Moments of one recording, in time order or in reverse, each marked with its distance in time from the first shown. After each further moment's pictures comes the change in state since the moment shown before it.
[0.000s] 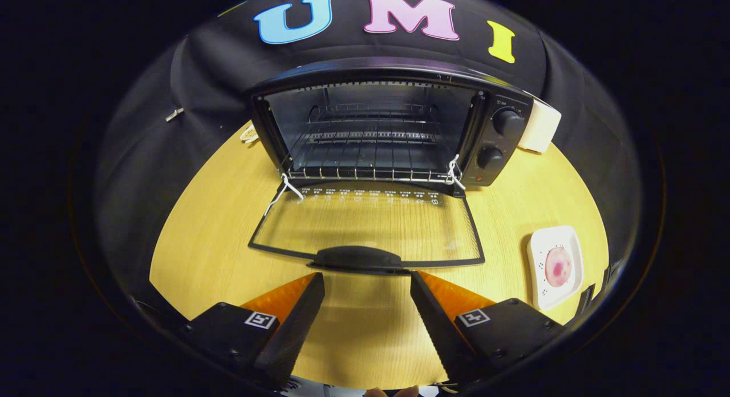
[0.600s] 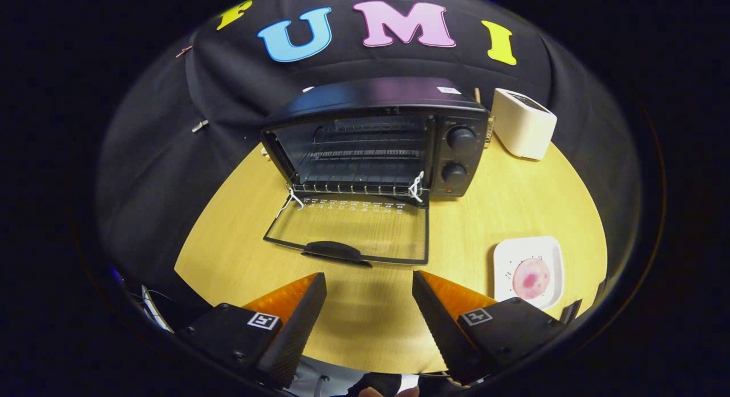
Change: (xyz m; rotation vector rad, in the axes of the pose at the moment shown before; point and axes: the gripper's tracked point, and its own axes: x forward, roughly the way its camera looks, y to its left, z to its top) arm -0.071 -0.062 0.029 0.020 -0.045 0.144
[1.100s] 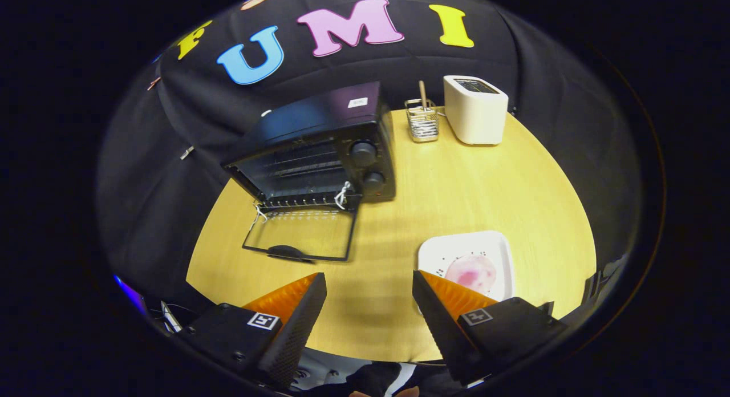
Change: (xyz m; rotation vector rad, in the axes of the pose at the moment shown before) arm -0.046 -0.120 0.012 0.124 0.060 -0.015
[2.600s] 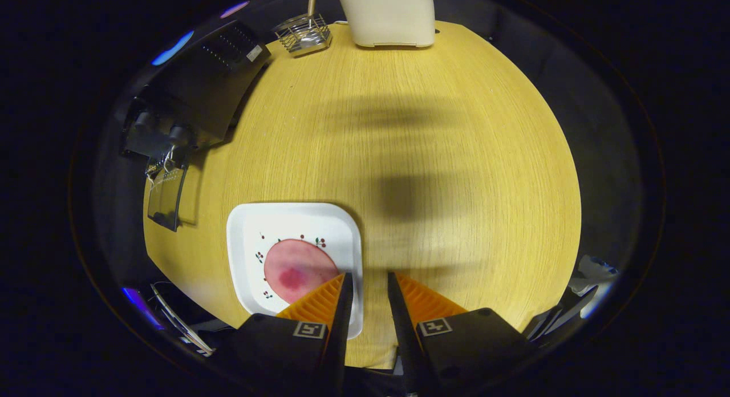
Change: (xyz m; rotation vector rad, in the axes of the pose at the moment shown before) arm 0.077 -0.220 -0.041 0.006 0.483 -0.124
